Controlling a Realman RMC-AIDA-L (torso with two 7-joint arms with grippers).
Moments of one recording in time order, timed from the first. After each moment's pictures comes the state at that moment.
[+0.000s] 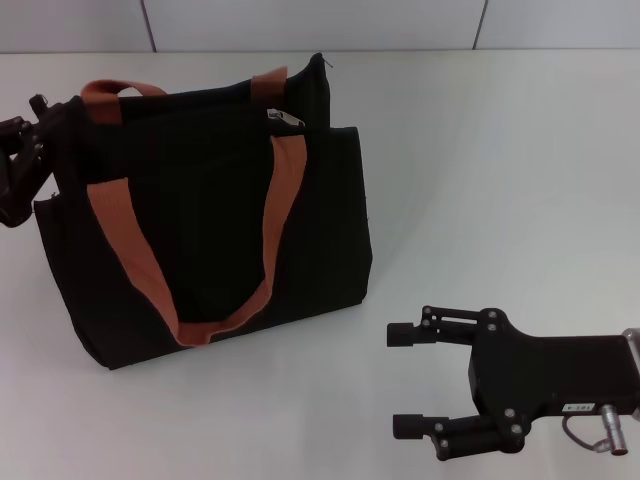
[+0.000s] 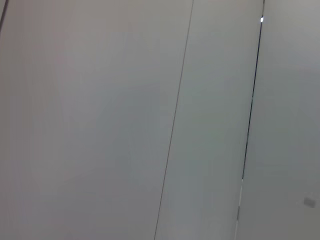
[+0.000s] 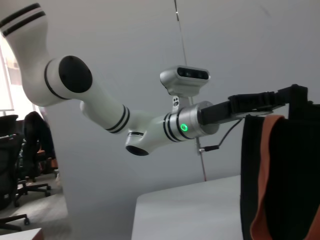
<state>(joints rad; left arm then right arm) -0.35 -1.99 0.44 0.45 1.65 1.80 -1.10 0.41 2.08 -0.99 -0.46 -1.78 -1.81 0.96</state>
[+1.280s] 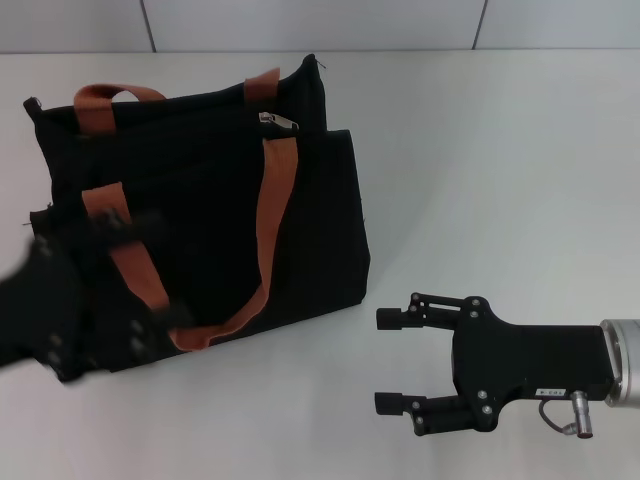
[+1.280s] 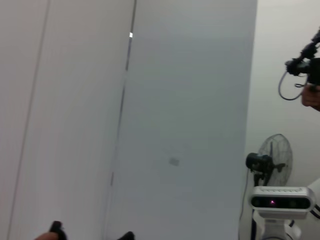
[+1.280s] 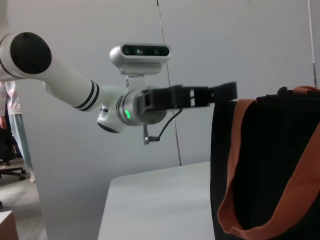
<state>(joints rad) -0.29 -2.02 0.65 0.57 1.72 2.01 -1.03 0.44 2.08 -0.99 -0.39 -1.77 -1.70 0.89</state>
